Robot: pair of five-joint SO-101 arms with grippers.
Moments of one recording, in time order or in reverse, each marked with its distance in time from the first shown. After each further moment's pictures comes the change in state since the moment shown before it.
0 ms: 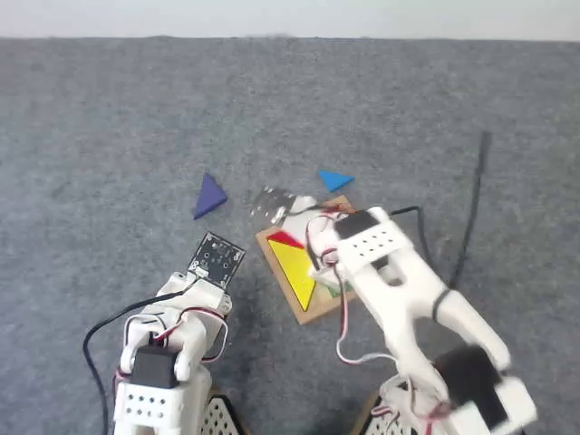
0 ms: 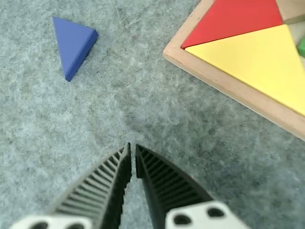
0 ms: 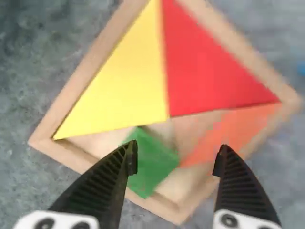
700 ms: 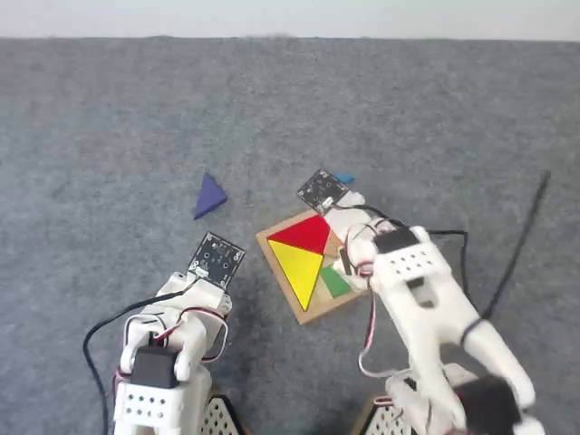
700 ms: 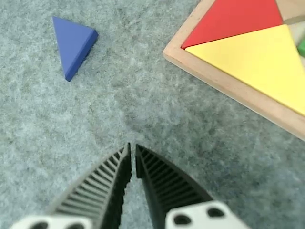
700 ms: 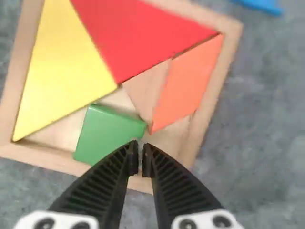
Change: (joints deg) left arm 0.0 0.0 0.0 0.0 0.0; right arm 8.0 -6.2 11.0 -6.4 -7.8
